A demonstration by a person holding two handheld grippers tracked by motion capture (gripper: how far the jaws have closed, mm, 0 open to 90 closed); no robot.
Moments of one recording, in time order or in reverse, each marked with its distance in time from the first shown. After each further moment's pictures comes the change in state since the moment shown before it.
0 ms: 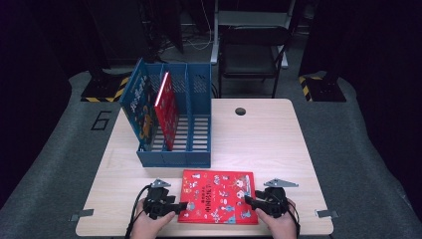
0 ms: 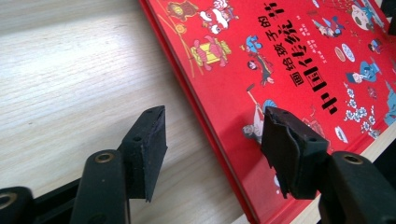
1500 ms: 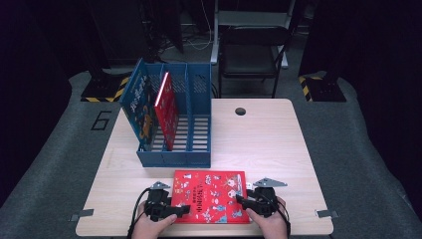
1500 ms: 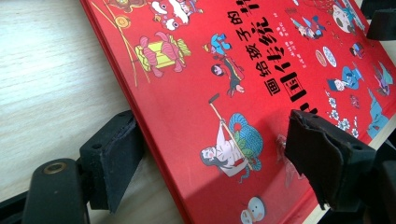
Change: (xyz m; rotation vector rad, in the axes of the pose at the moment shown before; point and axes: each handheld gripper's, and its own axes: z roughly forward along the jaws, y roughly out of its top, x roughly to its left) left arm 0.008 -0.010 0.007 -0.017 -0.048 -0.033; right arm 0.023 0.006 0.016 -0.013 0.002 -0.048
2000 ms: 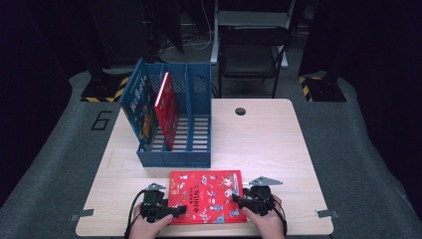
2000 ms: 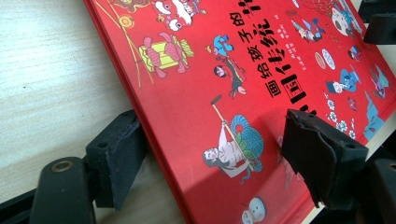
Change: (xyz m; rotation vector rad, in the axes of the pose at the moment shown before) left arm 0.006 -0.005 -0.008 -0.002 0.002 -0.041; right arm 0.005 0.005 0.007 0.005 0.021 -0.010
